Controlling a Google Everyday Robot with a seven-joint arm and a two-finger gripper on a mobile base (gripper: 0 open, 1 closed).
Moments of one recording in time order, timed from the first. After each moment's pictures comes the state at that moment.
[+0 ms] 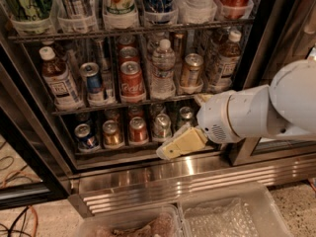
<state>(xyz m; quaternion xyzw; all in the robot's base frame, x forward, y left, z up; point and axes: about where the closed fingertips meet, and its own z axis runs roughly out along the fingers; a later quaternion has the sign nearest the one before) 0.462 -0.050 0.856 -0.46 0.79 0.18 0.38</state>
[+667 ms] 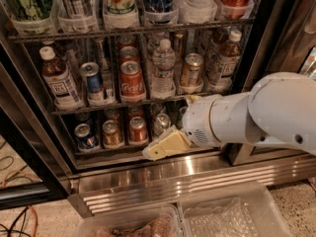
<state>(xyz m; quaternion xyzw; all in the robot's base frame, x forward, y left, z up) 0.465 -0.023 0.852 -0.45 0.78 0.16 0.40</state>
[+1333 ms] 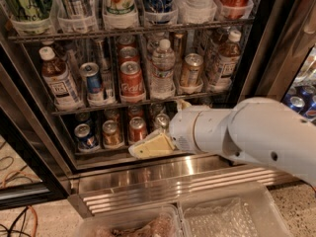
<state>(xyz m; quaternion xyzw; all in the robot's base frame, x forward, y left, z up) 0.478 0.000 0.836 -0.40 0.78 0.18 0.45</state>
